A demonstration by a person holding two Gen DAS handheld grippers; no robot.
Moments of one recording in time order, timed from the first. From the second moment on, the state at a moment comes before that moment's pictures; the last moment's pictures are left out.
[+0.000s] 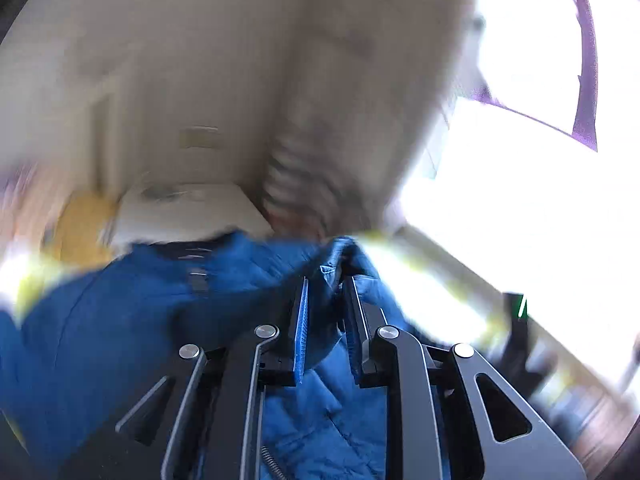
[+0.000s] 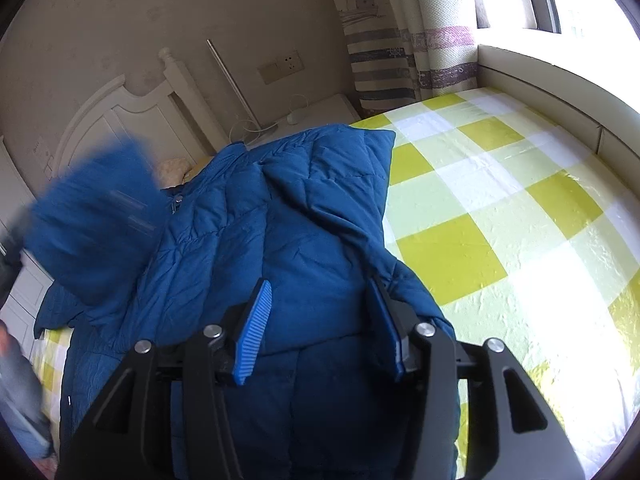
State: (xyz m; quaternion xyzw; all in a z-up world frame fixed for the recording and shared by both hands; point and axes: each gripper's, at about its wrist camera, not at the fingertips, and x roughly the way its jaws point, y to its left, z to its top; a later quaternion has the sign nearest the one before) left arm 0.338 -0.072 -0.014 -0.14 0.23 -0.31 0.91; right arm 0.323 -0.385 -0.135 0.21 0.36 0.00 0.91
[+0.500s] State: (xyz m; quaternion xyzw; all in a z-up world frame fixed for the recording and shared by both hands) left arm 0.345 0.055 -0.076 -0.14 0.33 0.04 0.93; right arm 0.324 -0.380 -0.135 0.19 0.37 -0.01 0.91
